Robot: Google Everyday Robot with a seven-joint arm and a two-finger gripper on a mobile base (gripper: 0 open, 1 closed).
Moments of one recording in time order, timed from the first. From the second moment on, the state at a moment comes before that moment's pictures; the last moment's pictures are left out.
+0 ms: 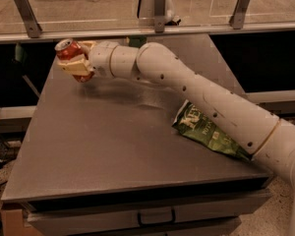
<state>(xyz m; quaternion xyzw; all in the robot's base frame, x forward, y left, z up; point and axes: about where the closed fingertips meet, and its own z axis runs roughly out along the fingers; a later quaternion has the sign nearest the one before) 0.674 0.202 0.917 -0.47 0.56 0.31 0.61</state>
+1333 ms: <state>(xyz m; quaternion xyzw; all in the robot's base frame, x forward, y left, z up) 0.676 0.163 0.896 -0.44 0.59 0.32 0.60</state>
